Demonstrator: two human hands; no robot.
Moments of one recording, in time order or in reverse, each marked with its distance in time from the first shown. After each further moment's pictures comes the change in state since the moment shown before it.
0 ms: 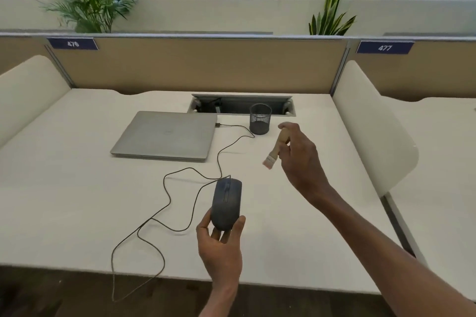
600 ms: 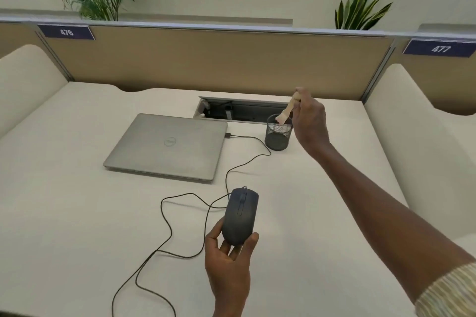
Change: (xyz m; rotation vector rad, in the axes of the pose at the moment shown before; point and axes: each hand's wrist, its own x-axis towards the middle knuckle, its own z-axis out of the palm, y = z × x) left_hand 0.087 -0.013 0.049 0.014 -0.045 -0.106; right_hand 0.199 0.083 0.094 -0.179 0.119 0.009
